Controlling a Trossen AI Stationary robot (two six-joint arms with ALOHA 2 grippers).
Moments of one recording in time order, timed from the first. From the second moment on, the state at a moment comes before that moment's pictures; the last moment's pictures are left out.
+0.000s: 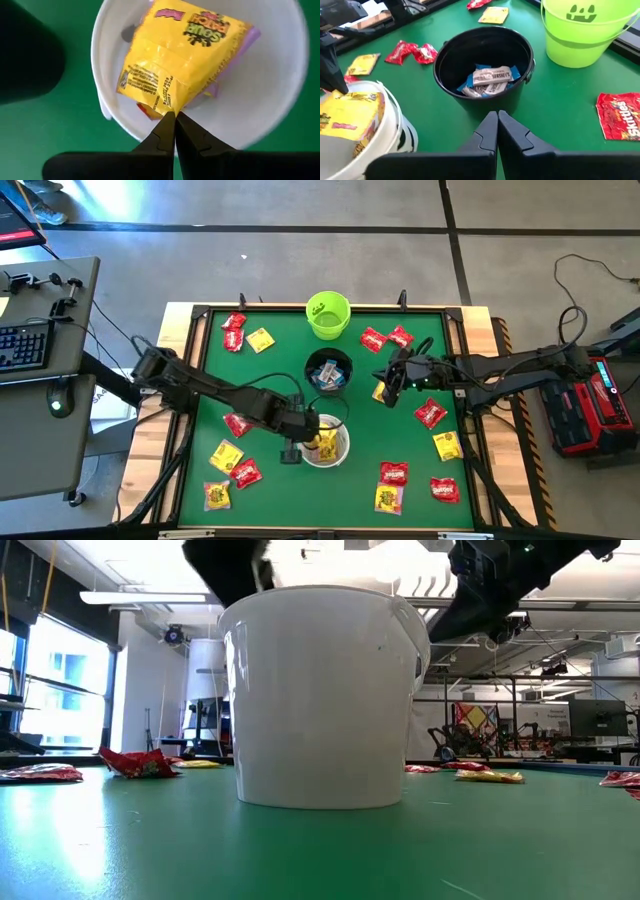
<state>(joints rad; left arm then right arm) -0.31 1.79 1.47 -0.87 -0.13 -0.28 0.05 1.03 0.72 -0.31 0.33 0.46</state>
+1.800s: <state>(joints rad) -0.55 1.82 1.82 -1.38 -0.08 -0.68 0.05 1.03 0.72 -0.35 0.28 0.31</state>
